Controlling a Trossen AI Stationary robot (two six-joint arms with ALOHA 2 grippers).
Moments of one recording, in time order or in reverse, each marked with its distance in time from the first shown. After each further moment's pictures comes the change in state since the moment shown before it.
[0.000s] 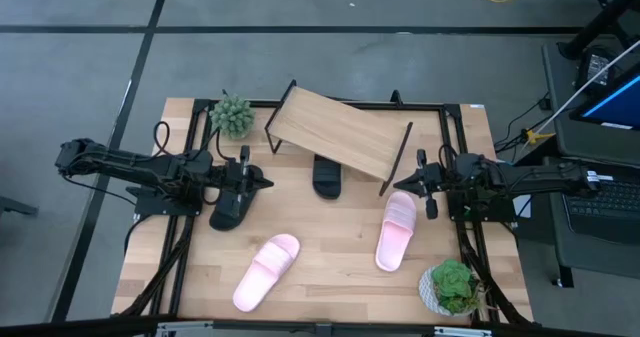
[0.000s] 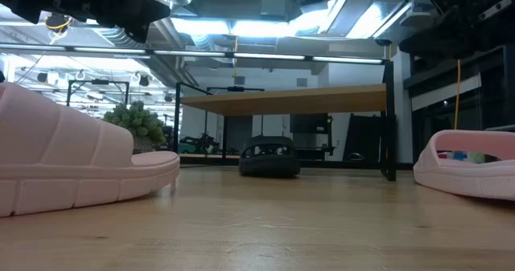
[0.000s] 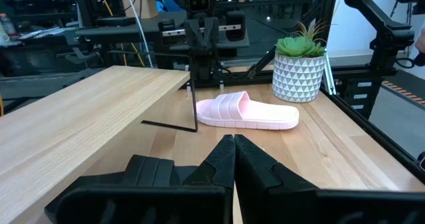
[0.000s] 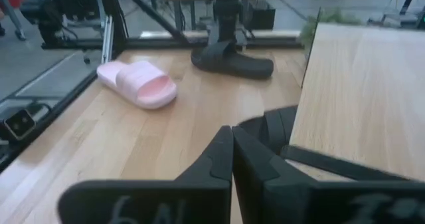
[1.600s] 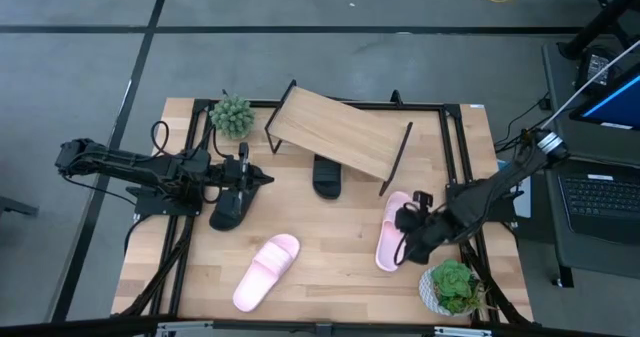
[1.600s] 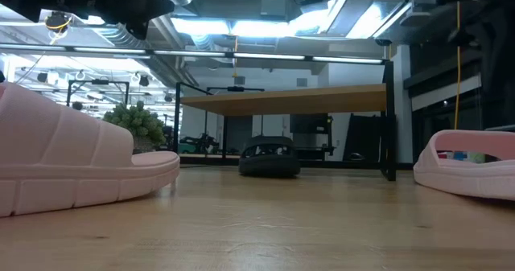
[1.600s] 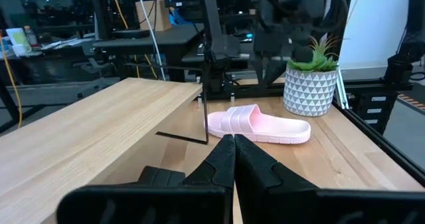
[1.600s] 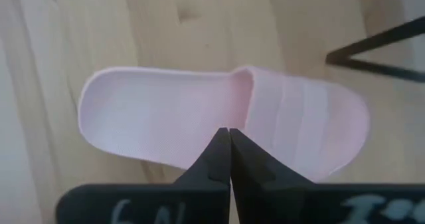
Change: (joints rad) left arm 0.000 0.000 -0.001 0.050 -0.046 -0.001; right arm 0.634 0.927 0.682 -0.886 0.351 0.801
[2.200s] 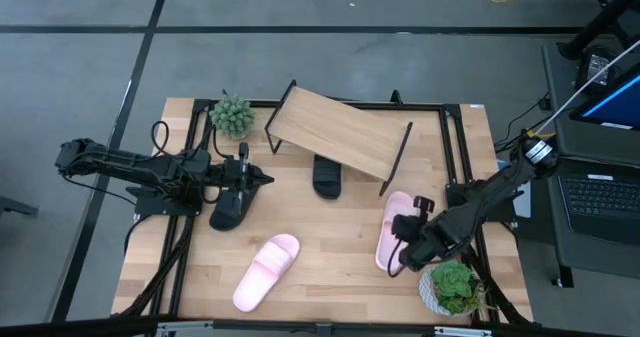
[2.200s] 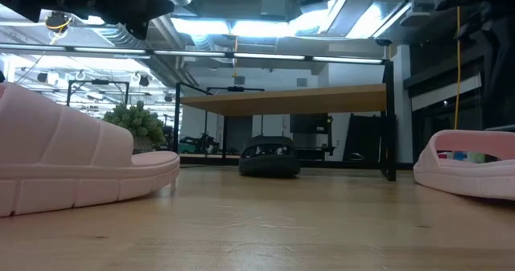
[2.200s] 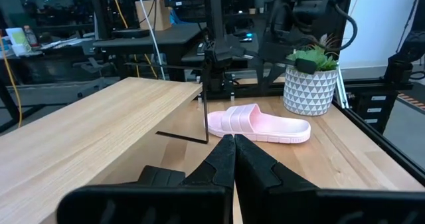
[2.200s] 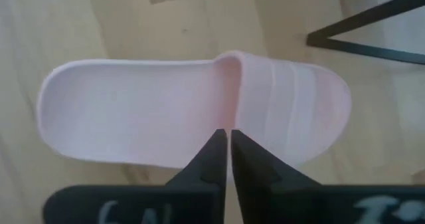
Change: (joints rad) left arm 0.000 0.000 0.000 -0.002 0.000 0.001; right arm 0.036 0.139 0.085 -0.121 0.053 0.114
